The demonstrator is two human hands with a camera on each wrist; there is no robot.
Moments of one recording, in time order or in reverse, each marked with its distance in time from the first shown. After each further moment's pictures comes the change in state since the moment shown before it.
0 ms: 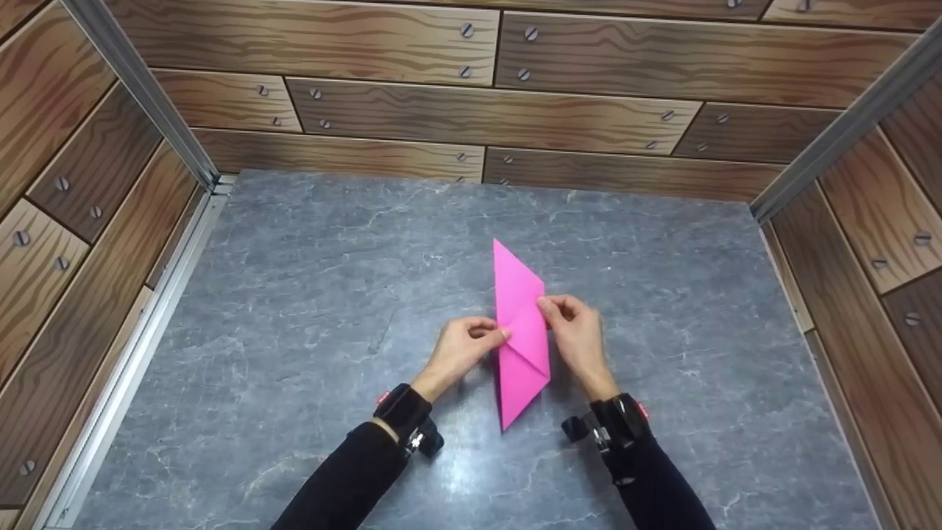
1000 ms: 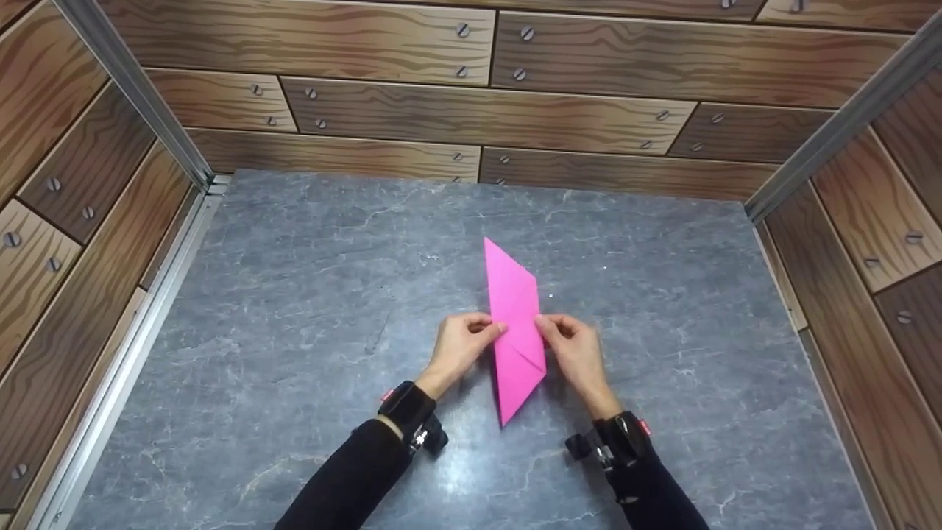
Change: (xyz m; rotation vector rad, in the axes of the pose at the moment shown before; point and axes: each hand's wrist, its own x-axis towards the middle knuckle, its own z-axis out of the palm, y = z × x) left_hand 0.007 0.003 0.008 0.064 0.109 0.037; right_hand -0.016 0.017 -0.004 0.027 -0.033 0.073
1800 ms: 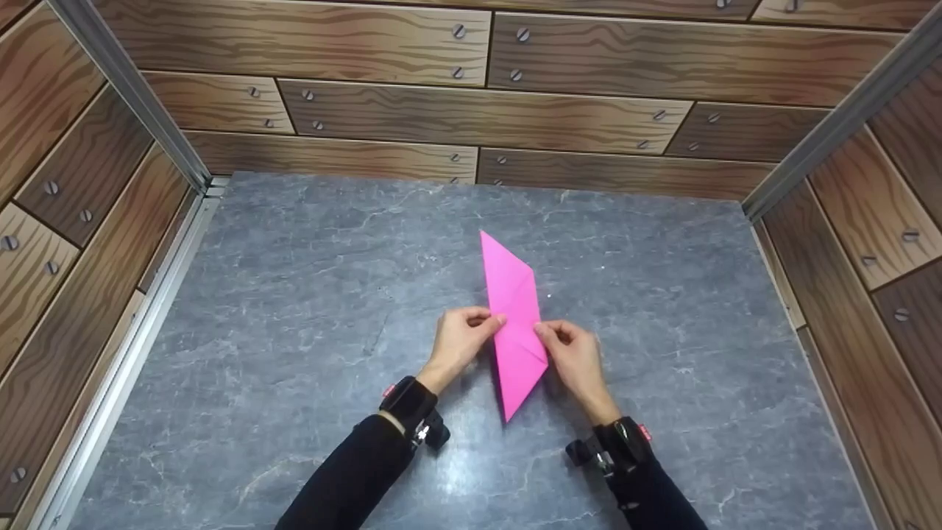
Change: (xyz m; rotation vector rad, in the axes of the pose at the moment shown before) left_hand 0.008 0.006 0.000 0.016 0.041 0.010; right_hand -0.008 0.006 -0.001 -0.083 0.020 -0.029
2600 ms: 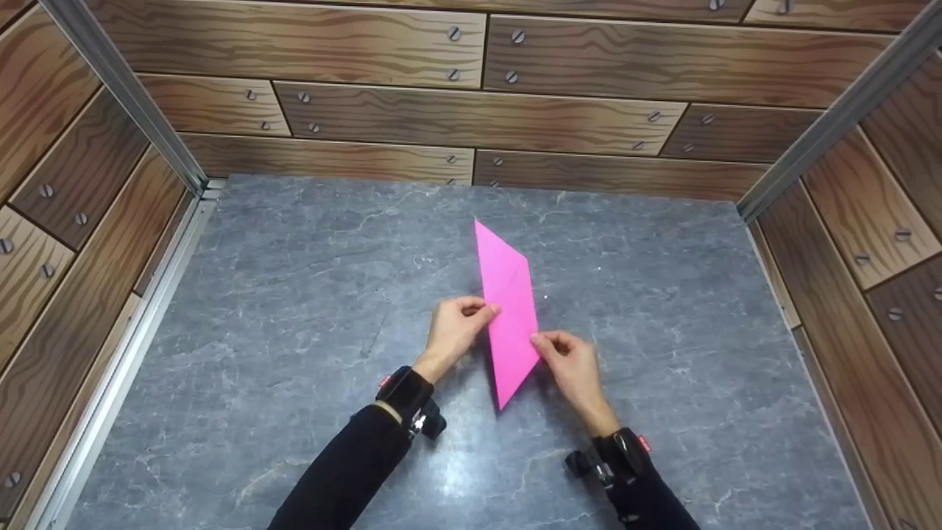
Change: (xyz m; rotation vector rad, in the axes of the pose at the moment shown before) left_hand 0.012 0.009 -0.003 -0.015 0.036 0.022; right_hand -0.011 0.006 -0.003 0.028 -0.009 -0.041
